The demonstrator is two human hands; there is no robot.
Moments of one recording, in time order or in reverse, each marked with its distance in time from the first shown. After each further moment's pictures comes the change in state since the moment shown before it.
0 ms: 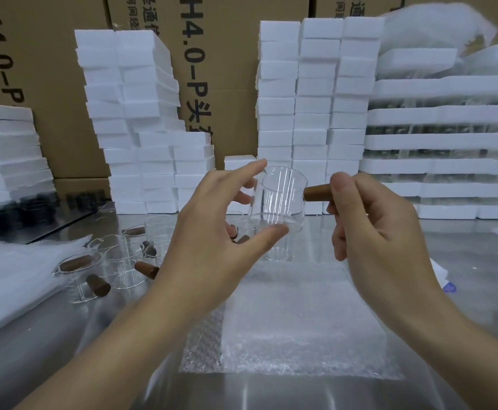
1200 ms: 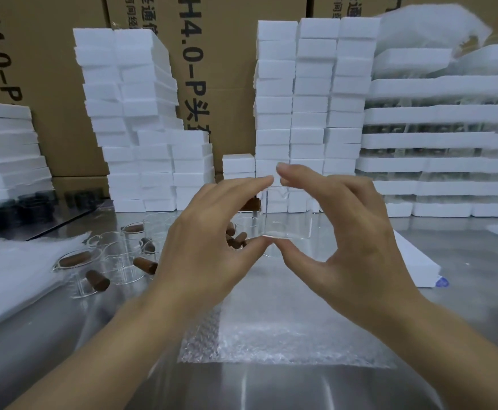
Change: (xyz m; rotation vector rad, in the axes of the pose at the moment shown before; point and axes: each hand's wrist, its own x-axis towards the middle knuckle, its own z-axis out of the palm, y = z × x) left_hand -0.008 -0.014 0.001 0.209 0.003 0.214; right_hand -0.006 0.020 0.000 -0.503 -0.112 -0.566
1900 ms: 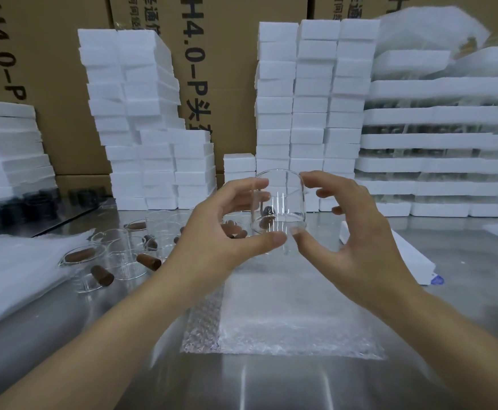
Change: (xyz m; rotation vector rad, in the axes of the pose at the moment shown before) left_hand 0.008 0.005 0.001 -0.508 -0.156 -0.426; right_hand -0.008 0.023 0.002 0.196 -0.058 0.234
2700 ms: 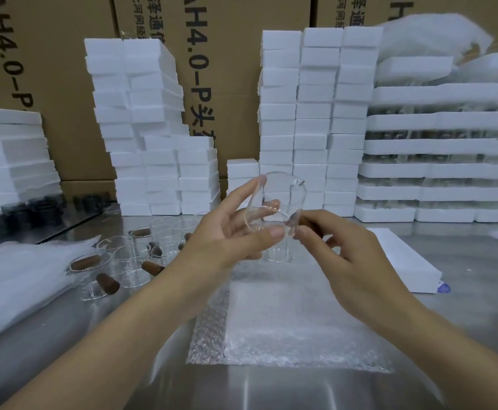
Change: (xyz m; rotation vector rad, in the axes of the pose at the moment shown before) left_hand 0.002 0.002 -0.005 -0.315 -0.137 -0.162; right_hand -0.001 -0.011 0.009 0.189 -0.148 0.260
